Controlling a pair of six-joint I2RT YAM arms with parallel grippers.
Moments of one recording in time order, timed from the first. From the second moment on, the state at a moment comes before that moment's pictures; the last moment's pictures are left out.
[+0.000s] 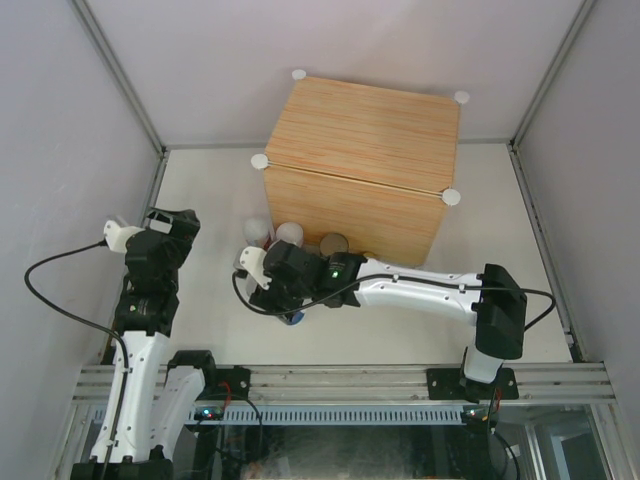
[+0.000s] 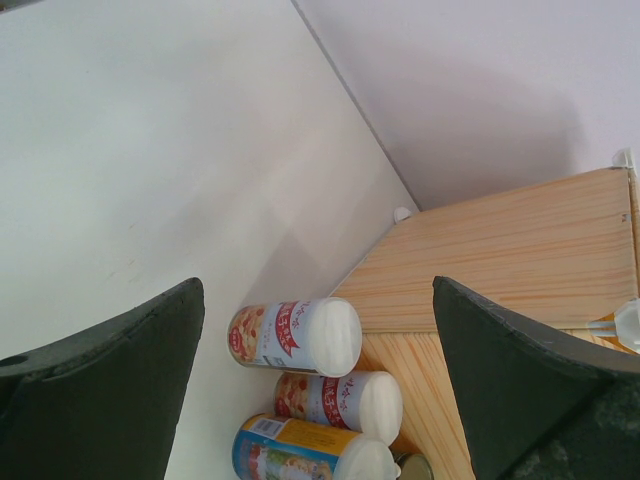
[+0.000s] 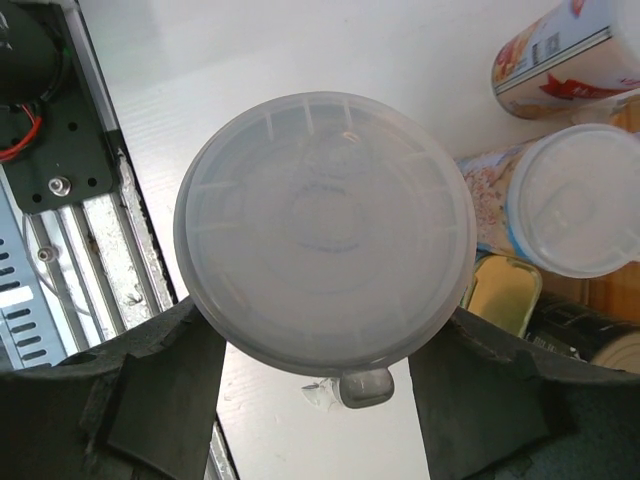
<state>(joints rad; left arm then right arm) 0.01 0.63 0.73 -0.41 -0.30 -0.96 1.24 1.71 1.45 -0.53 0.02 -0.08</state>
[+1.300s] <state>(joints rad) 0.01 0.70 0.81 -0.41 -0.27 -0.90 1.07 1.57 1.70 -0.52 0.06 -0.09</state>
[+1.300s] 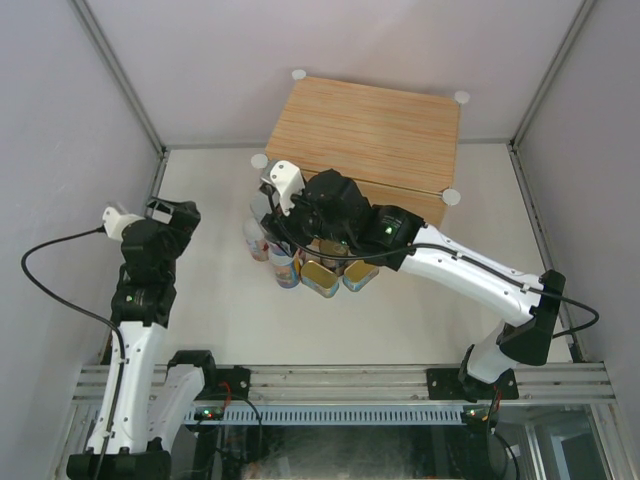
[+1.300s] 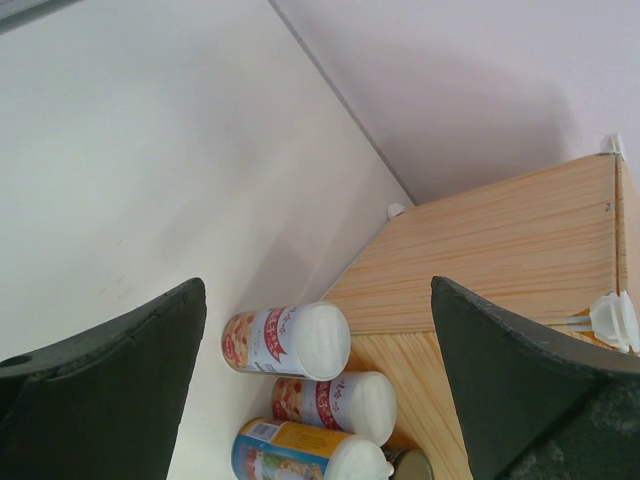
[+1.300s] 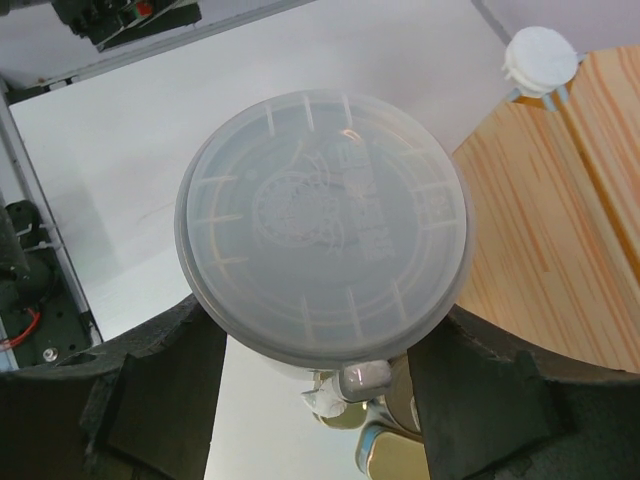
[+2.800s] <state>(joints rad) 0.01 0.78 0.88 -0.40 -0.26 -0.87 0.86 1.72 2.06 -0.45 0.09 -0.12</state>
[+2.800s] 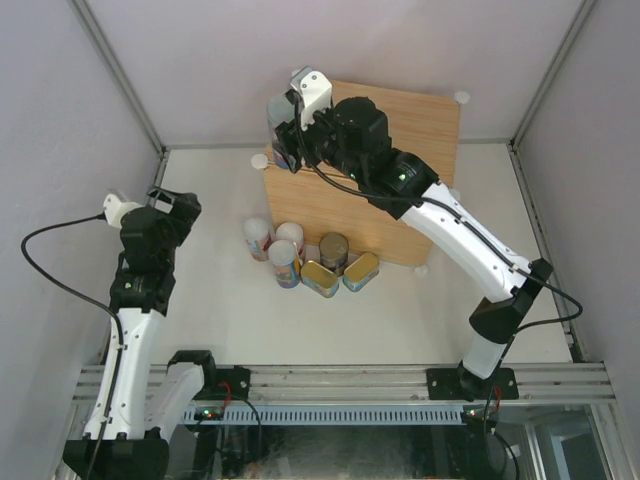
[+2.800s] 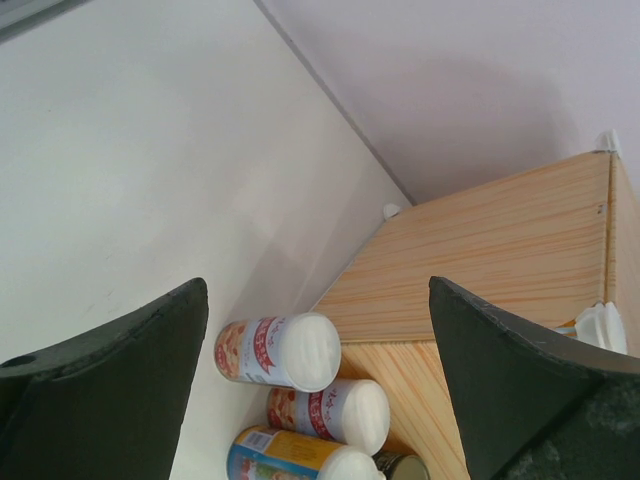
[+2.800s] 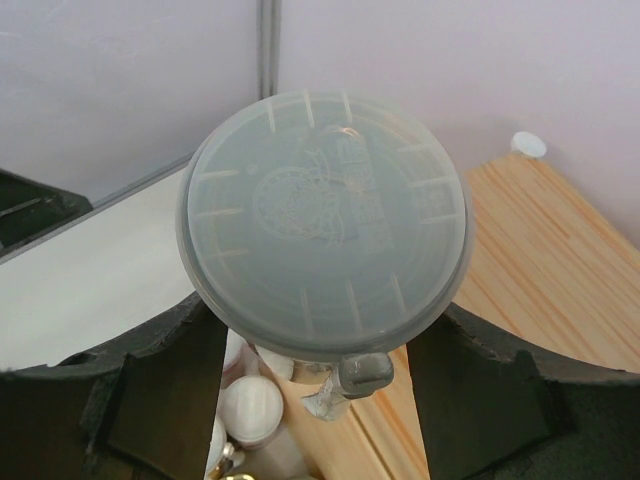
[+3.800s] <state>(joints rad) 0.01 0.89 0.82 0.10 -0.08 -0.88 0.71 1.99 2.35 -0.56 0.04 -0.08</state>
